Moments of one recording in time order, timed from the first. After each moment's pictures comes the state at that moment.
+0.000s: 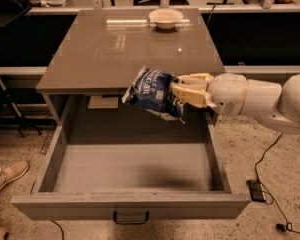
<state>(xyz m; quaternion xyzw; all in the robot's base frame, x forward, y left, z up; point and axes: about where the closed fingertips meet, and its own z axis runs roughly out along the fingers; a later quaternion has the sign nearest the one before) 0.545 -0.072 0.896 -0.44 0.58 0.36 0.58</state>
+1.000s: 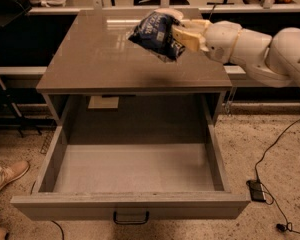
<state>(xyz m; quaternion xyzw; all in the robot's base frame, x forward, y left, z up) 0.672 -0.082 0.977 -0.40 0.56 0.29 0.66</state>
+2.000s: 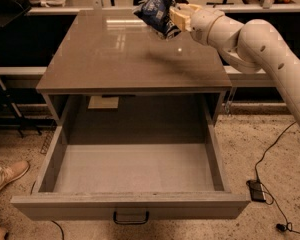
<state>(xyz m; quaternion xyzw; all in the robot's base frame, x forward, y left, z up) 0.793 -0.086 0.978 -0.30 0.60 0.20 0.71</state>
